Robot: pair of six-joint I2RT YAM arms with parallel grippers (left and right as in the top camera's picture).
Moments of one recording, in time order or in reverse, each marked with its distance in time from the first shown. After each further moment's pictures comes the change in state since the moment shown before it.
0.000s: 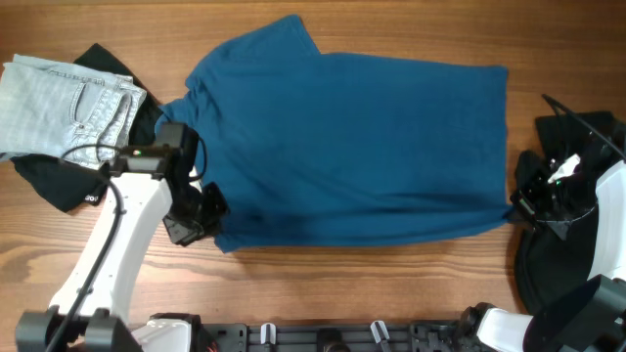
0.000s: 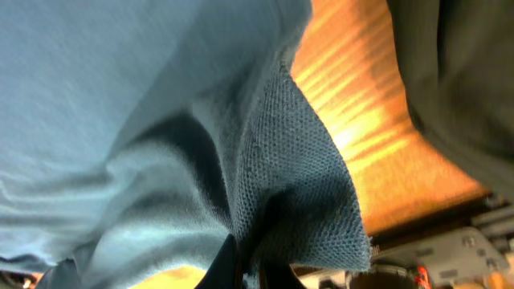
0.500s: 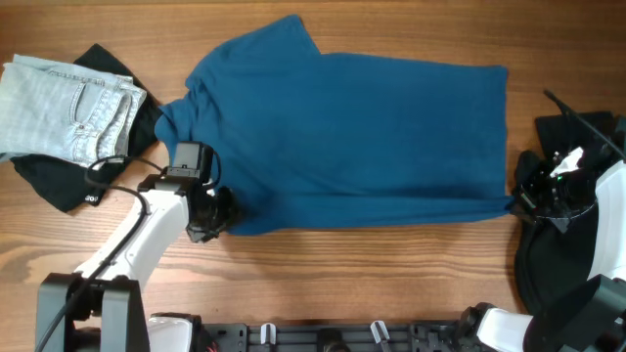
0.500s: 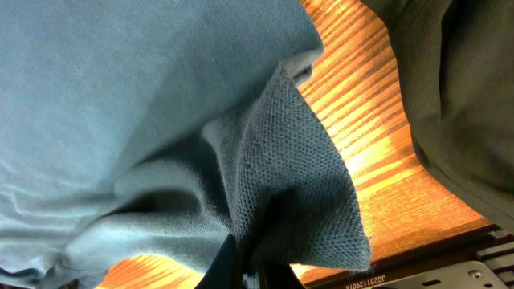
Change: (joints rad) left arm -0.030 0.061 -0.282 0.550 -0.026 -0.051; right arm 0.000 0.000 -0.001 0.089 -0.005 0.000
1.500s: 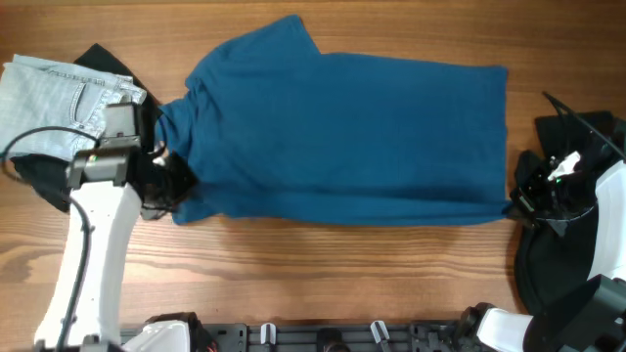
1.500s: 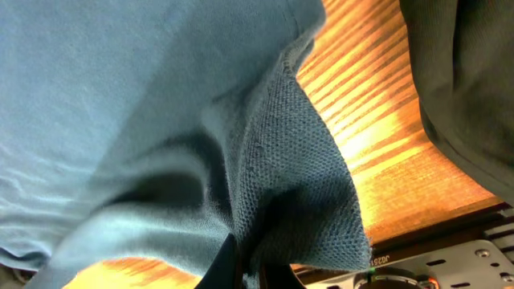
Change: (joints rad) left arm 0.179 -0.126 0.361 -0.409 -0.090 0.074; right arm 0.000 0.000 0.000 -0.054 -0.019 0.000
